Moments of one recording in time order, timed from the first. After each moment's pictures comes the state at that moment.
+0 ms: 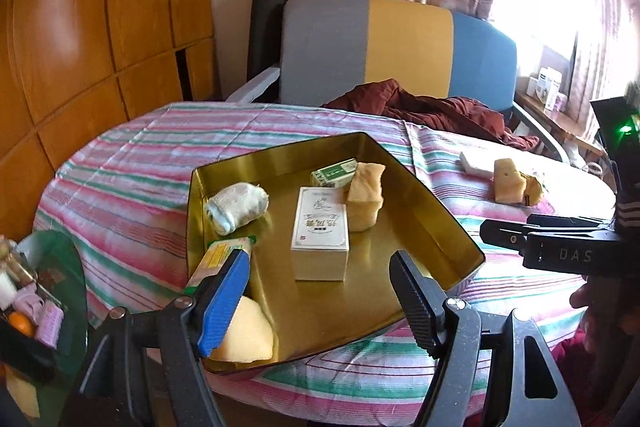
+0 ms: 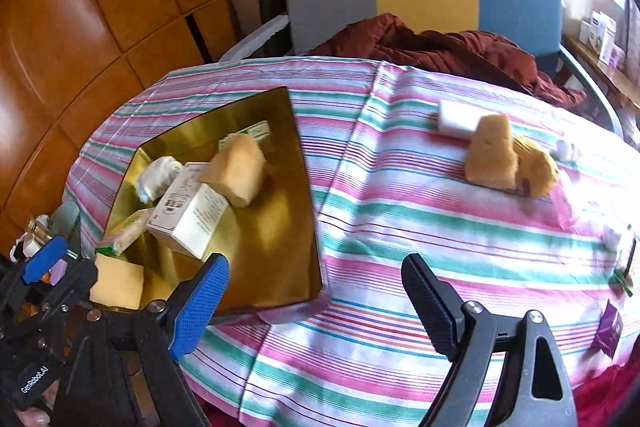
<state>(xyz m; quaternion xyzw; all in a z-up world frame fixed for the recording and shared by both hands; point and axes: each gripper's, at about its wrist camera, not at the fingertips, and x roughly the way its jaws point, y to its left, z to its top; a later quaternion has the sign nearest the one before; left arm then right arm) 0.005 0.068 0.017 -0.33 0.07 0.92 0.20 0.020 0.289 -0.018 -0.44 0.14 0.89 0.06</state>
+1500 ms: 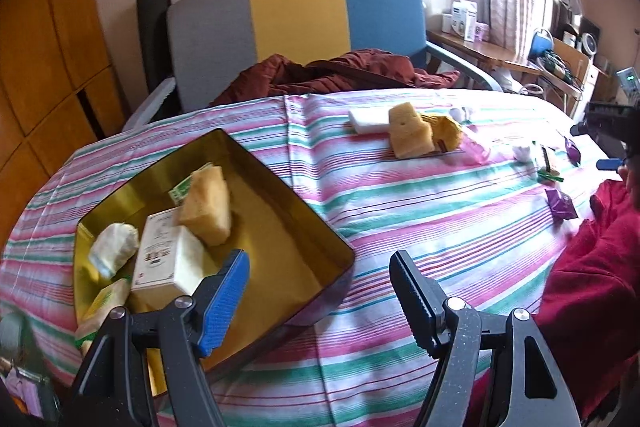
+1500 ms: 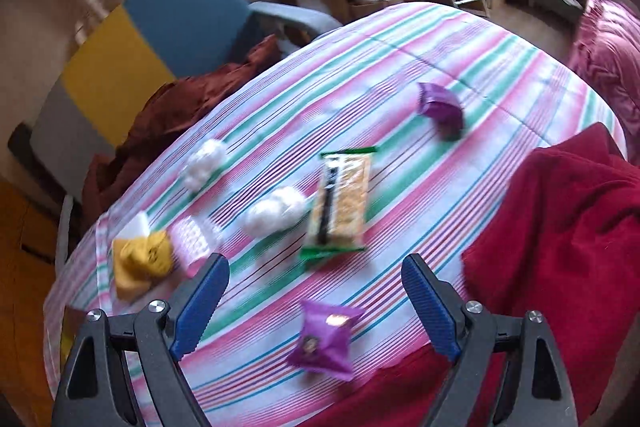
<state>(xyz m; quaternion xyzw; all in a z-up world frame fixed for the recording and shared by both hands) 0.032 0.199 -0.002 -0.35 0.17 0.86 0.33 0.219 0.597 -0.018 -0.34 0.40 0.75 0.41</state>
